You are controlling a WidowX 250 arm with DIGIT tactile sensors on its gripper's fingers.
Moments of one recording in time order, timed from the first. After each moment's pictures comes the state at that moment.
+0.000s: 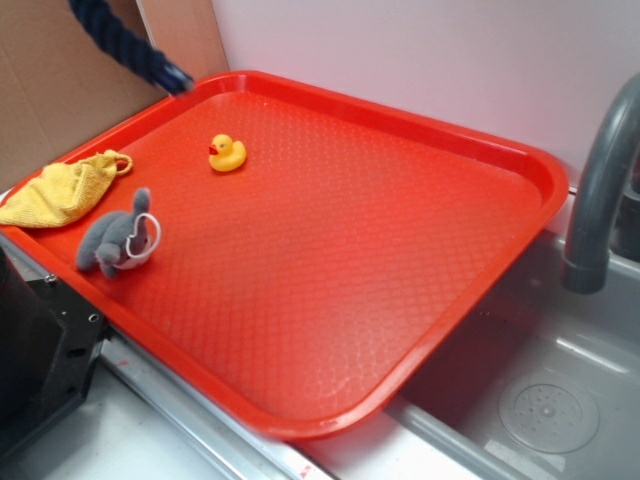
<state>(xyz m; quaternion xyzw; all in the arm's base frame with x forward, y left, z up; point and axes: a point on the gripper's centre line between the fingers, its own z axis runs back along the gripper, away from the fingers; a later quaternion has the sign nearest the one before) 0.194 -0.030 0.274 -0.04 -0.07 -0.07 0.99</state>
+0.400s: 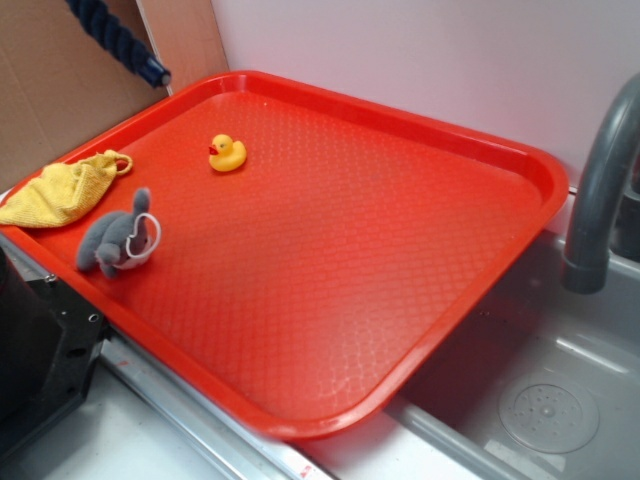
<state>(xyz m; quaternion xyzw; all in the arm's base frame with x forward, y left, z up) 0.210 -0.017 0.254 0.04 -0.06 -0.07 0.99</state>
